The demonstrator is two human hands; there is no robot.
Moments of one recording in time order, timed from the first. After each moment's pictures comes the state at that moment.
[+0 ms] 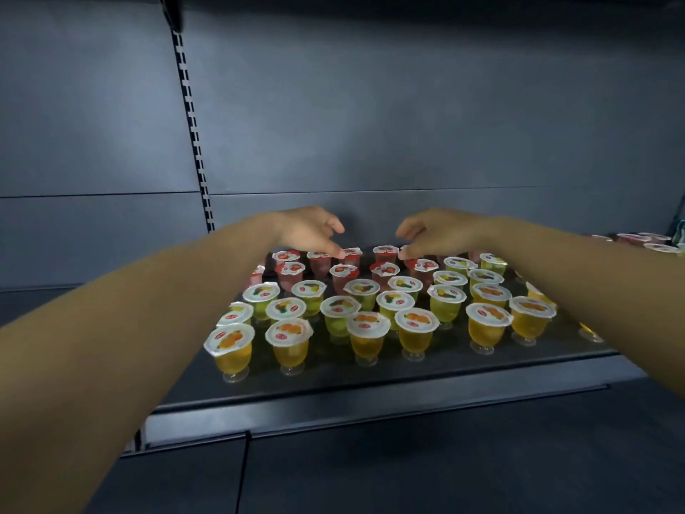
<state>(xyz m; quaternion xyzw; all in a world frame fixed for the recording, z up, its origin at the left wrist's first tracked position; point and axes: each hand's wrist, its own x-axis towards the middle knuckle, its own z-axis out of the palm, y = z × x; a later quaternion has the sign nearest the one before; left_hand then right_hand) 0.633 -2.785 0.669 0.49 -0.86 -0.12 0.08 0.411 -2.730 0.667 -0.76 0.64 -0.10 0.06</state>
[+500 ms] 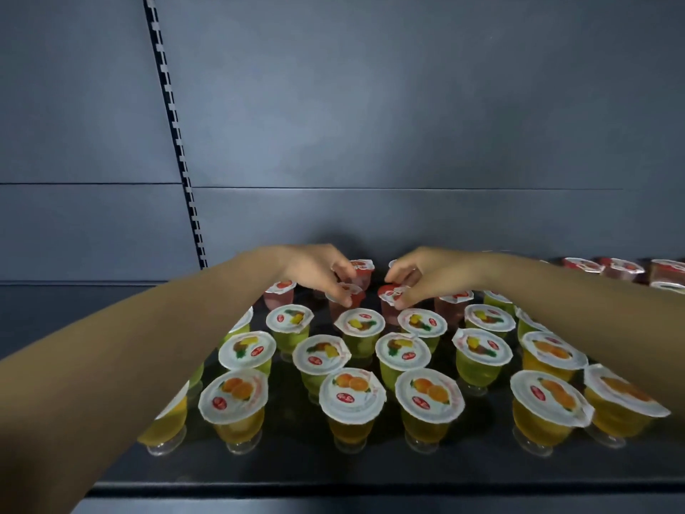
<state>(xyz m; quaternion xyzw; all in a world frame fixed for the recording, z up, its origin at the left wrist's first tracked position) 0.595 -2.869 0.618 0.50 -0.84 -0.19 0.00 0.386 -2.852 0.615 -0.82 0.55 -0.04 0.17</state>
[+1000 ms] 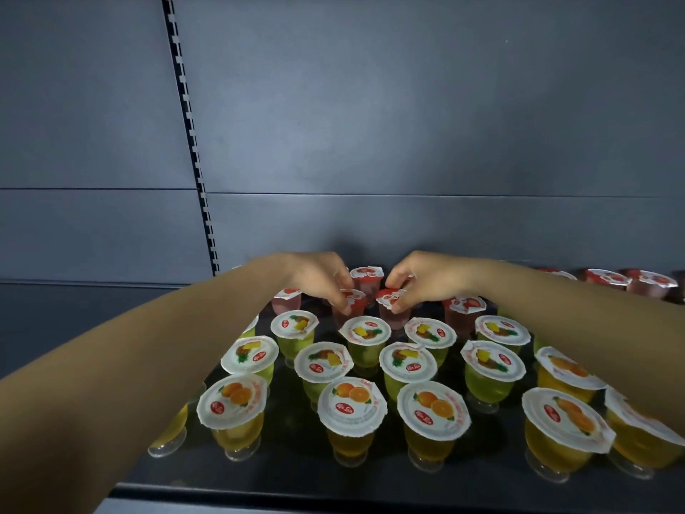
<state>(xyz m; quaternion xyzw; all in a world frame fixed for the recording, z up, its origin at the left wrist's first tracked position) 0.596 -2.872 0.615 0.54 -0.83 -0.15 -0.02 0.397 -2.874 0.608 -0.83 0.53 -0.05 0.15</state>
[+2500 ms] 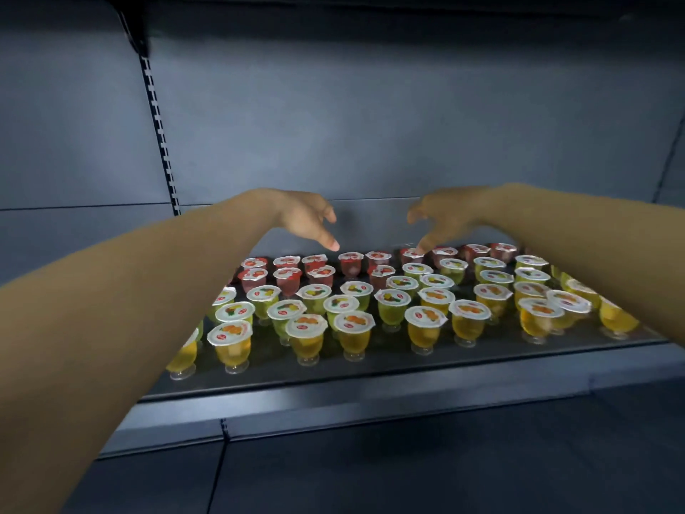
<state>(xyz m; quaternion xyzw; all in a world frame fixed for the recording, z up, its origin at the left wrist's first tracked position) 0.554 -2.738 0.710 0.52 -0.85 -0.06 0.02 0.327 -2.703 0.708 -0.77 0.63 0.07 -0.10</state>
